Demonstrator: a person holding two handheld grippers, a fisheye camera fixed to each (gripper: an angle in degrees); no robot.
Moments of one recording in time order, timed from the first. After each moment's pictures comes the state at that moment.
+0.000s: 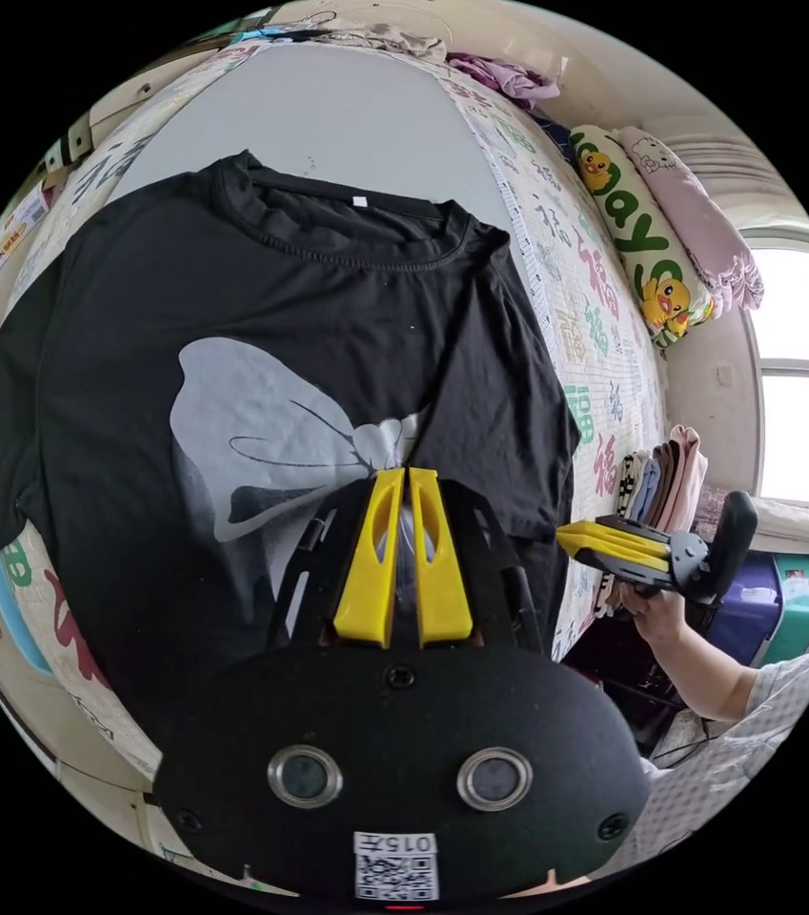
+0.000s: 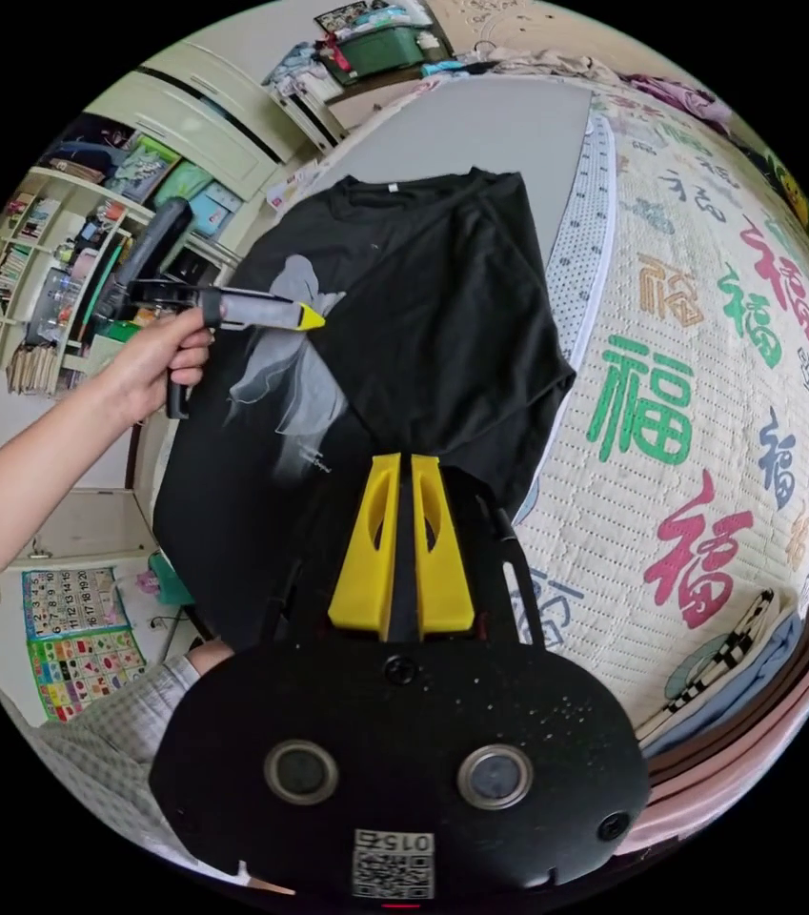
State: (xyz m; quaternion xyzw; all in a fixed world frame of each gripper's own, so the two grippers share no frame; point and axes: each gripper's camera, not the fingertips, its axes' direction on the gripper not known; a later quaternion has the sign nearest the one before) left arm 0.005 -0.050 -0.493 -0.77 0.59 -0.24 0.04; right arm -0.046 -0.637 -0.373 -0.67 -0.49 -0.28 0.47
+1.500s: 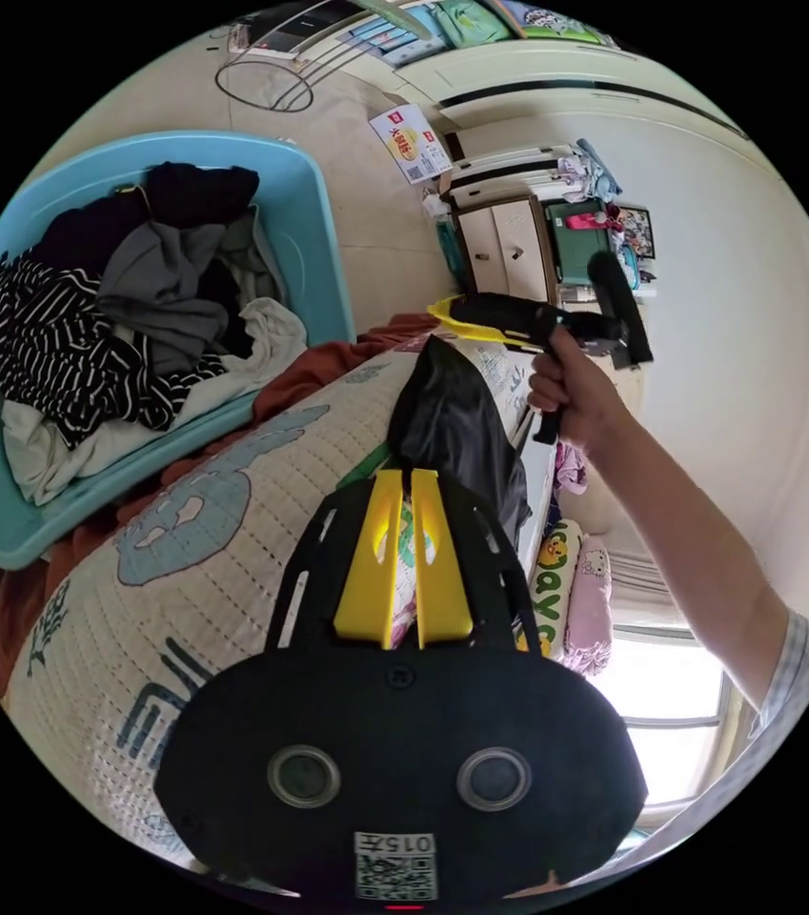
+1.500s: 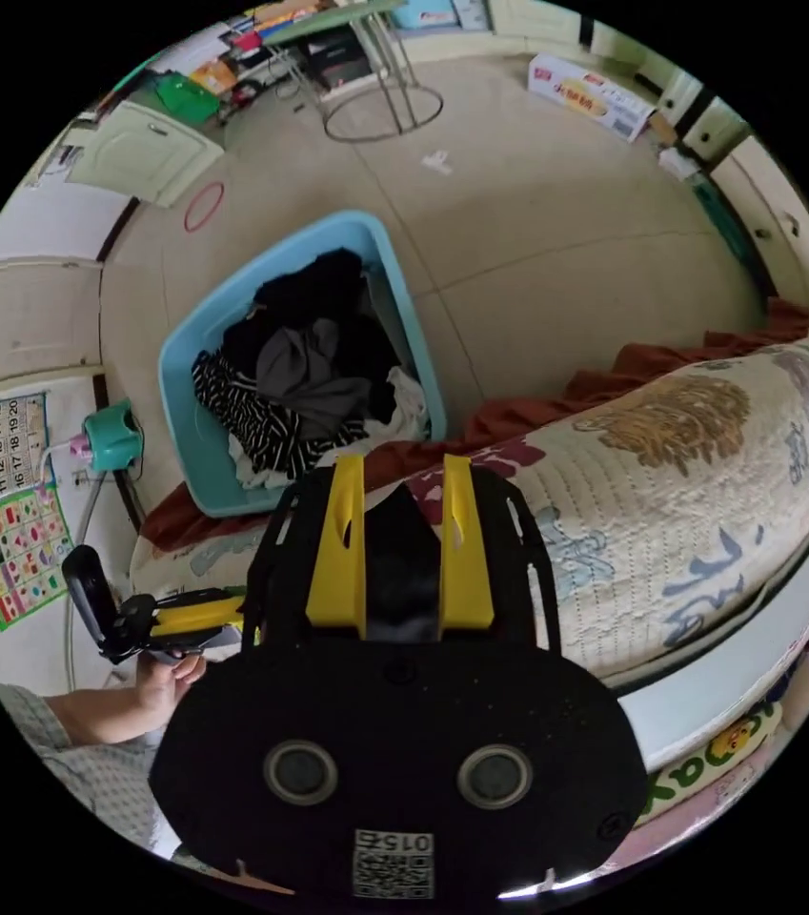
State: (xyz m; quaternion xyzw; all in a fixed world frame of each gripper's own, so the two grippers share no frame) left arm -0.399 0.296 -0.549 -0.80 0.12 -0.58 0.07; right arm -0.872 -0.876 -0.598 -0.54 -0.55 -0.60 0.22
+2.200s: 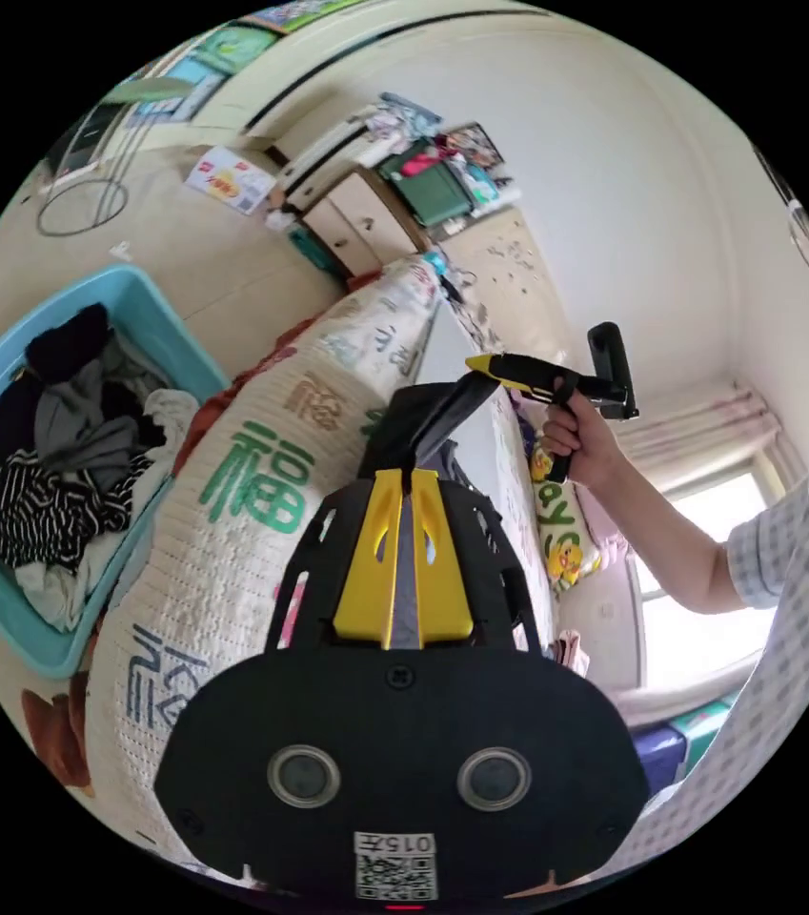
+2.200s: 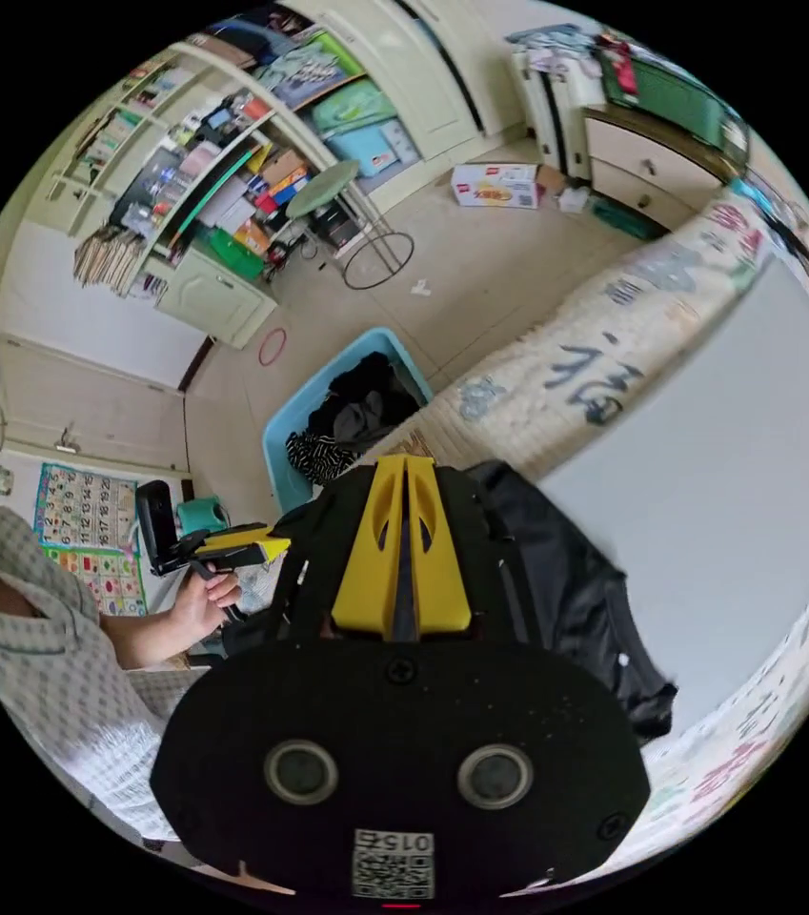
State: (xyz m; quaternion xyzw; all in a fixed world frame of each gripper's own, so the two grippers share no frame) left arm -0.412 0.198 -0.459 -0.74 0.32 -0.56 0.18; right arm -0.681 -1.060 -0.377 -0.58 -0.65 -0.37 0.33
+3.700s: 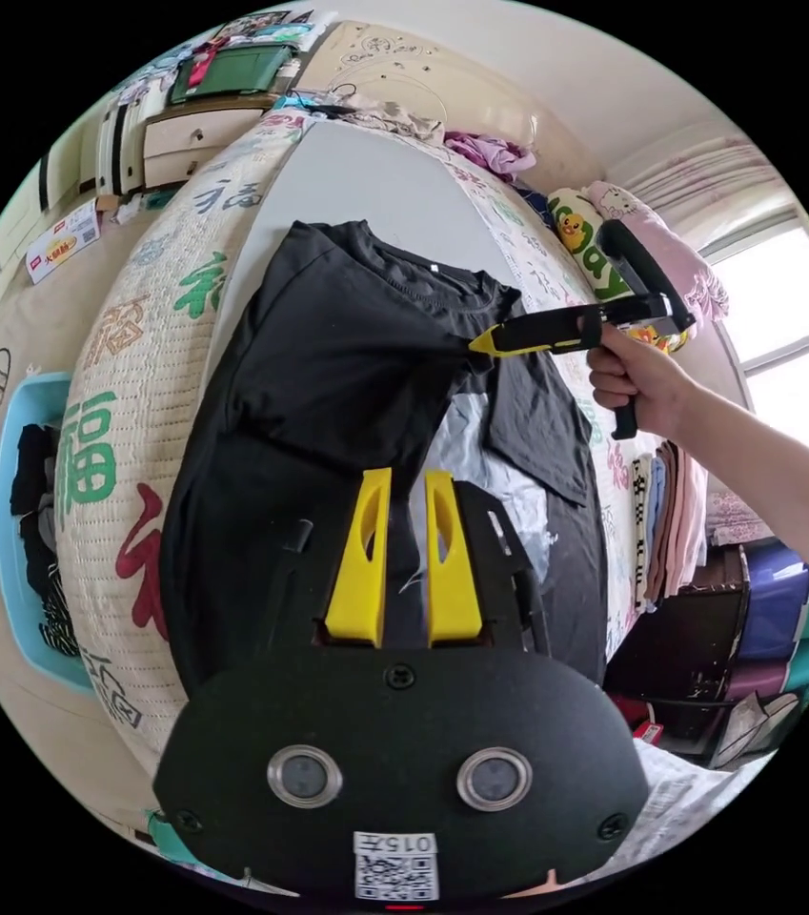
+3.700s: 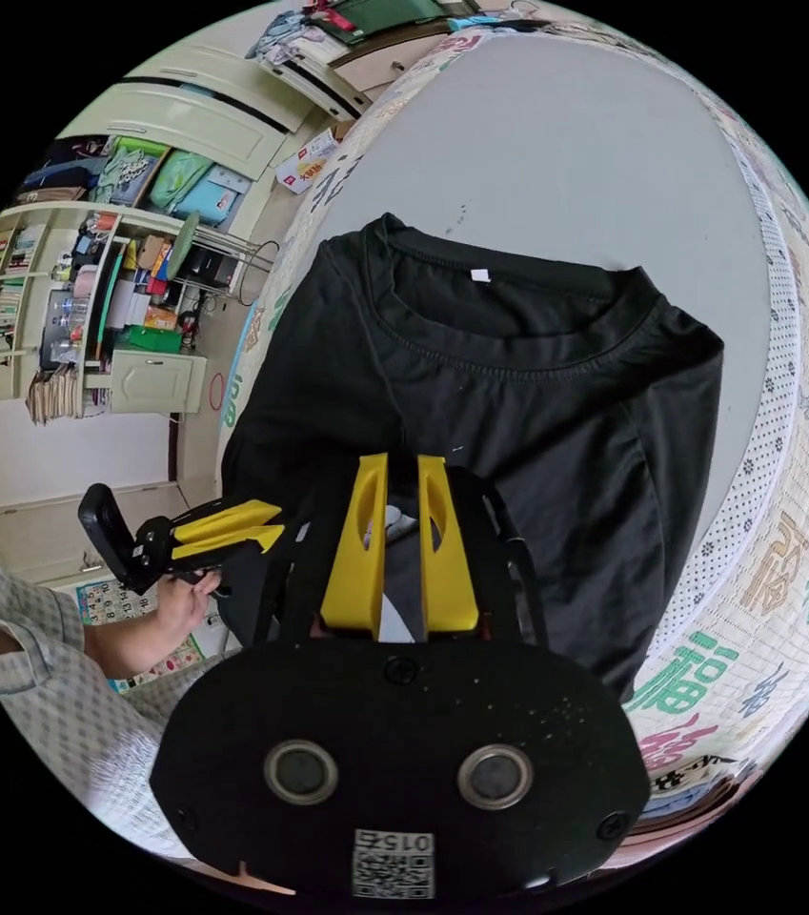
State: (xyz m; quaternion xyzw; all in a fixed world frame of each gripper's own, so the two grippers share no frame) left arm -0.195 -0.036 -0.467 -0.74 0.58 -0.29 0.16; right arm -0.336 -0.737 -0.244 -0.72 -0.51 -0.27 0.38
